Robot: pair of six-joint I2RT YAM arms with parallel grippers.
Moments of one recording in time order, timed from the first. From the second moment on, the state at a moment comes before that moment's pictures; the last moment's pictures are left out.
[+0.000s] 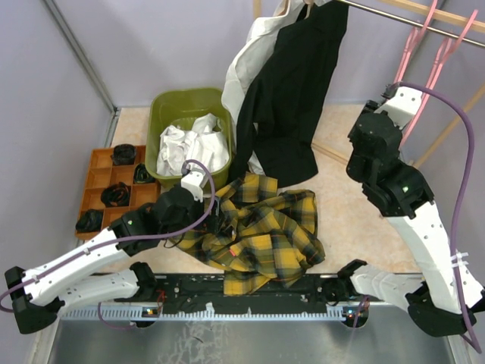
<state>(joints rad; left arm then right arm) -1.00 0.86 0.82 -0.55 -0.31 -0.48 0.57 1.02 1.50 -0.66 1.03 0.26</state>
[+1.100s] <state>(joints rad) -1.00 0.93 0.82 -0.47 -0.14 -0.46 0.57 0.55 1.36 -0.68 0.29 0.26</state>
